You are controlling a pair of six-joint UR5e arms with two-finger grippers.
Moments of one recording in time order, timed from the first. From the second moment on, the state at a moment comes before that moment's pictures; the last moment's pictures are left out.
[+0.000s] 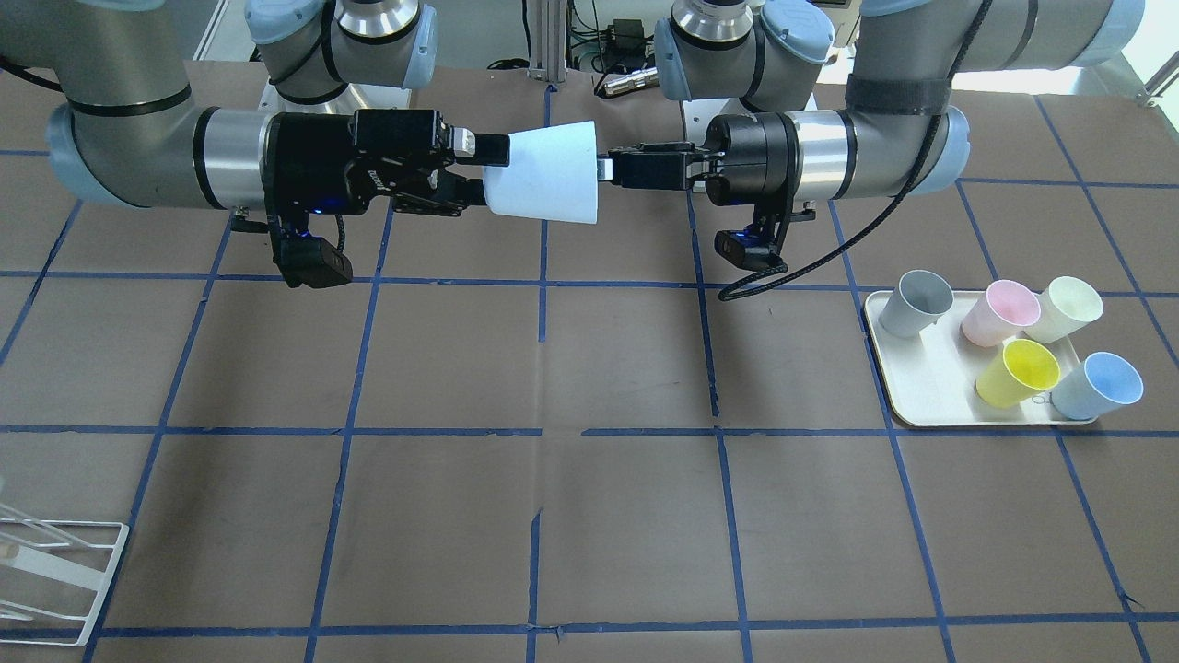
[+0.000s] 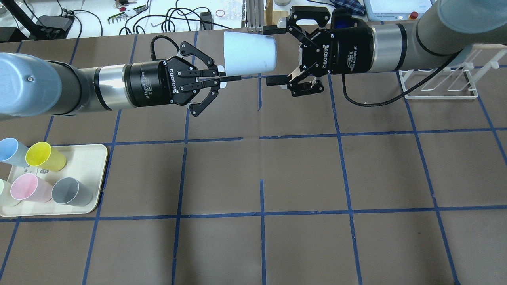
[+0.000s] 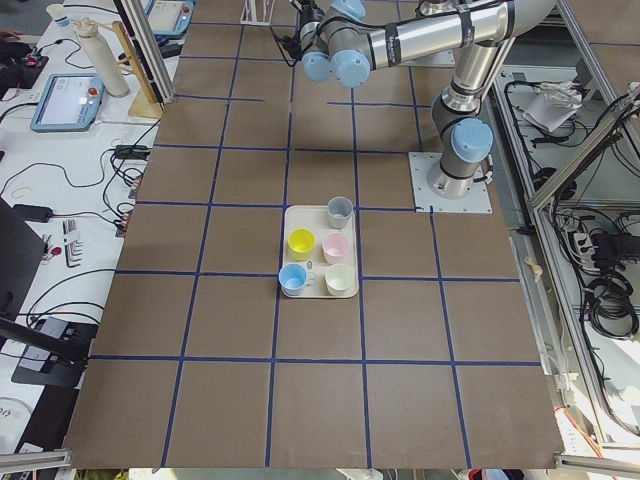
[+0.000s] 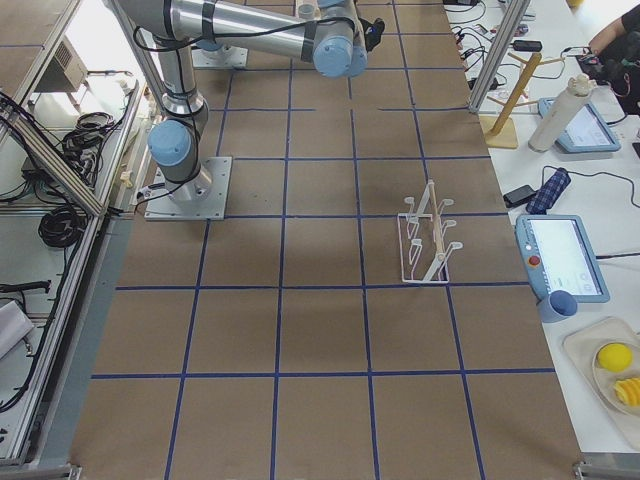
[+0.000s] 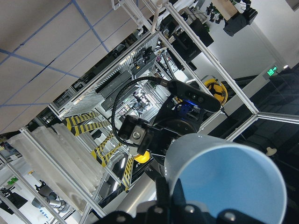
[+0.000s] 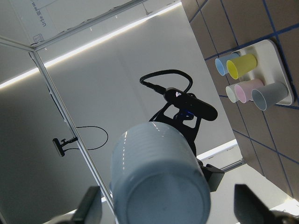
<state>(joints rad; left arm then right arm) -1.44 -1.60 -1.80 -2.33 0.05 0.15 1.48 -1.41 1.56 -0.51 -0.11 -0.82</state>
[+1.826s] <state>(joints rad) -1.41 -1.59 -1.78 -2.33 0.09 0.12 1.47 -1.41 1.54 -0.52 -0.09 -0.82</state>
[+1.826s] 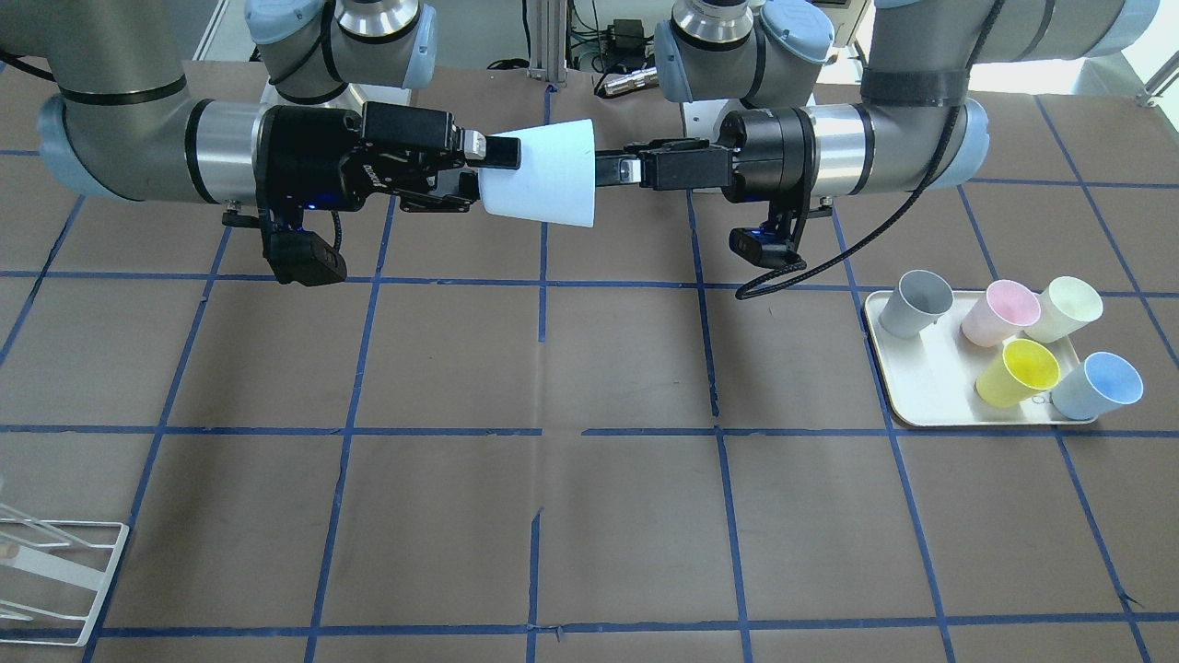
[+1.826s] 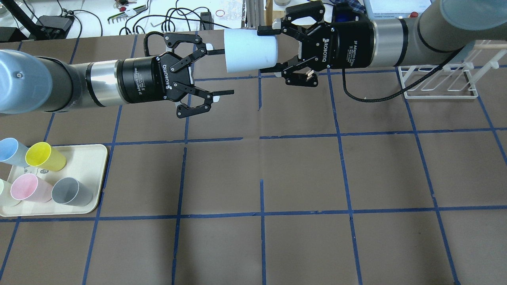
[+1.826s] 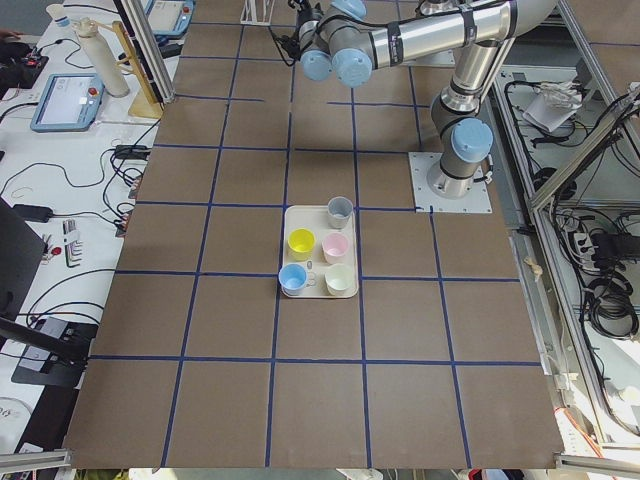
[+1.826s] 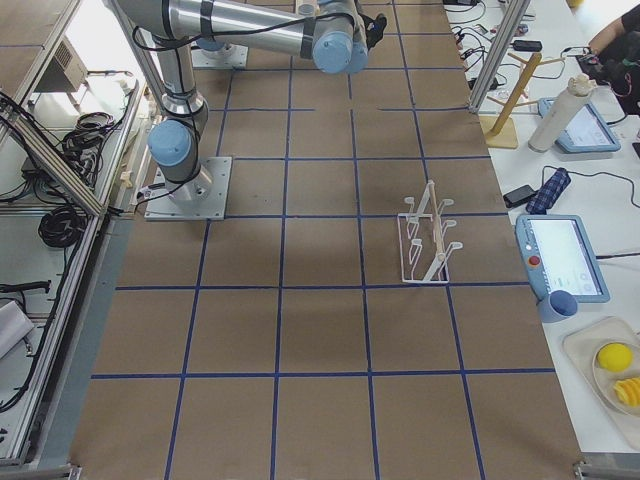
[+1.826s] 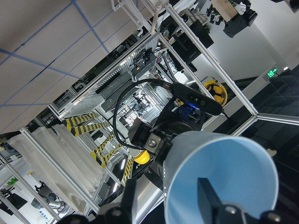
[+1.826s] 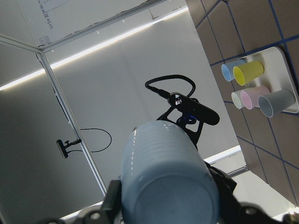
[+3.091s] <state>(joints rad) -1.38 -1.49 -1.62 -1.73 1.40 -0.07 1.34 -1.40 1.48 -1.23 -0.90 -0.45</state>
